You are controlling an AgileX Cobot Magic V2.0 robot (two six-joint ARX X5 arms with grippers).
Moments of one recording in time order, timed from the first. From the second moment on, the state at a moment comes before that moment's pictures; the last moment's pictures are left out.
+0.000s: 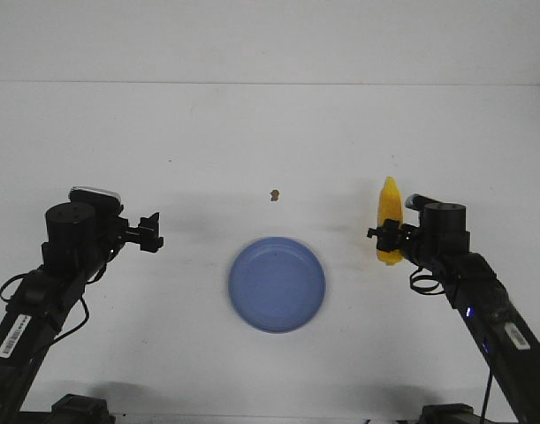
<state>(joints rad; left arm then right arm) -0.13 1.06 0.95 -0.30 0.09 0.04 0.08 1.30 0.87 -0.37 -0.25 0.41</state>
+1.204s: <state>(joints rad) -0.13 1.06 0.95 -0.31 0.09 0.04 0.57 1.21 0.93 -0.40 -0.05 0.37</state>
